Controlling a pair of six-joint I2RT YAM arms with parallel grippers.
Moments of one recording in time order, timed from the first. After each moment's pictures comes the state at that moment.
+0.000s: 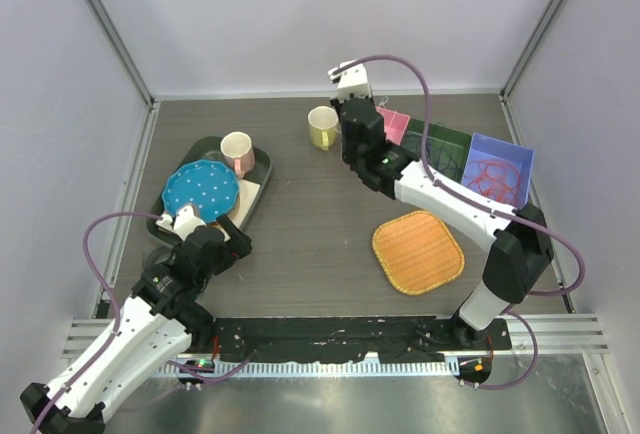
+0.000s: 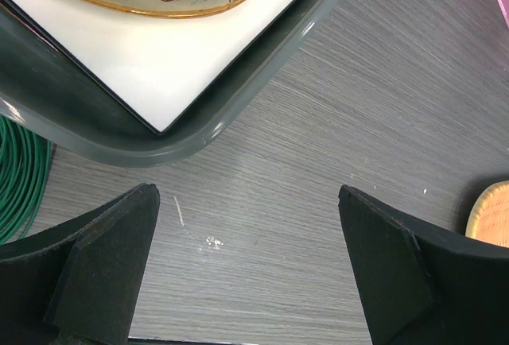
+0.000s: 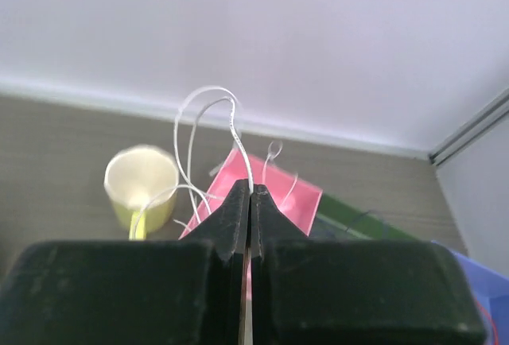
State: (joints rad) left arm -0.60 0.51 0.50 -0.77 -0.43 -1.00; right arm 0.80 1.63 1.40 0.14 0.82 -0.19
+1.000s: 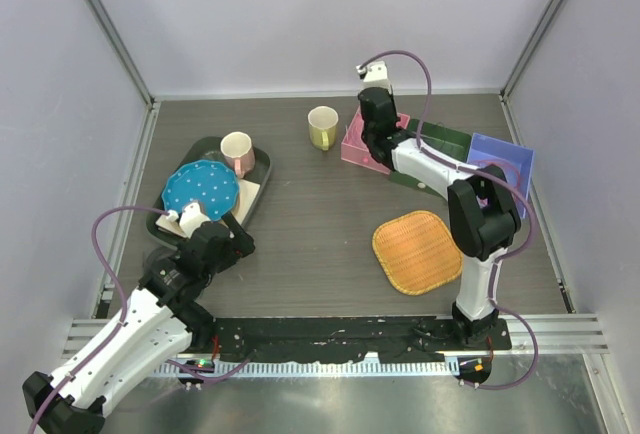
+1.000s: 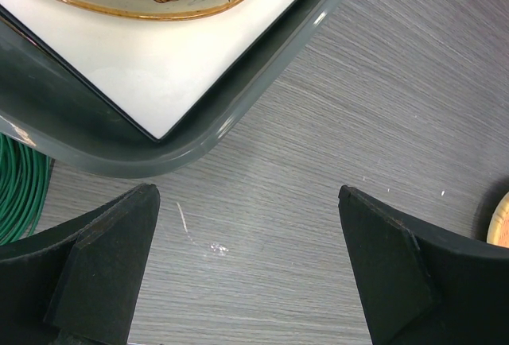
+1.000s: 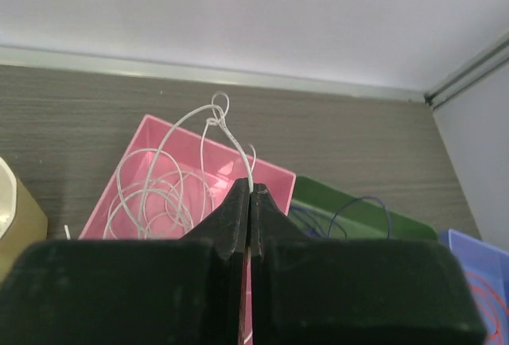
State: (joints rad) left arm -0.60 0.59 0.50 -0.73 -0.43 -0.97; right arm 0.49 1.92 1.45 0.26 0.68 -0.21
